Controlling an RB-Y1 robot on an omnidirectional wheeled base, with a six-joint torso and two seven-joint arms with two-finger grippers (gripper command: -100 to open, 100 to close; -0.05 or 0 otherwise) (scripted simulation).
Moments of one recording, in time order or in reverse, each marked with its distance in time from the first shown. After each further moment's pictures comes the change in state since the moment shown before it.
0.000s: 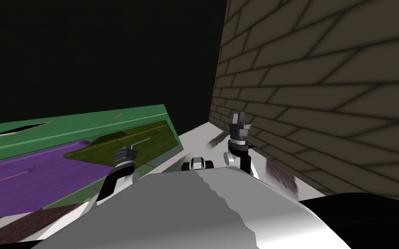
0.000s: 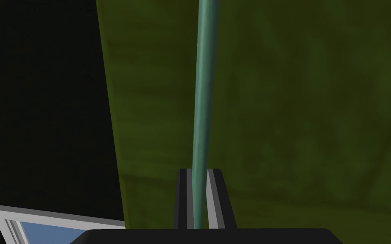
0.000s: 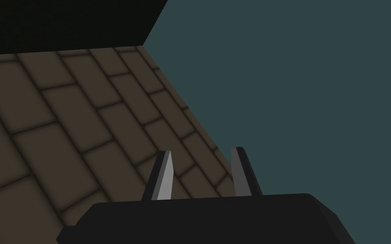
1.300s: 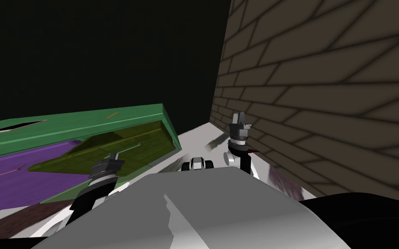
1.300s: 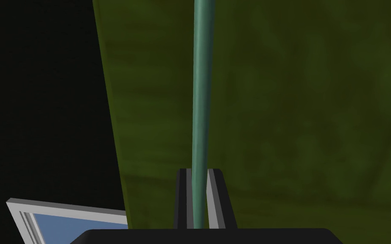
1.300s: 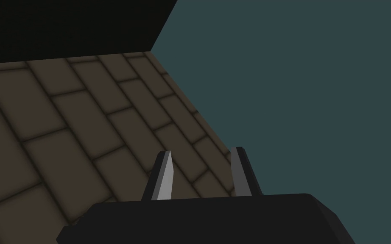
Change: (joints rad) left arm 0.139 0.062 0.081 0.055 -0.231 -0.161 0.368; right arm 0.000 0.000 0.000 0.000 0.000 0.000 0.000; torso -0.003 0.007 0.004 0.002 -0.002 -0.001
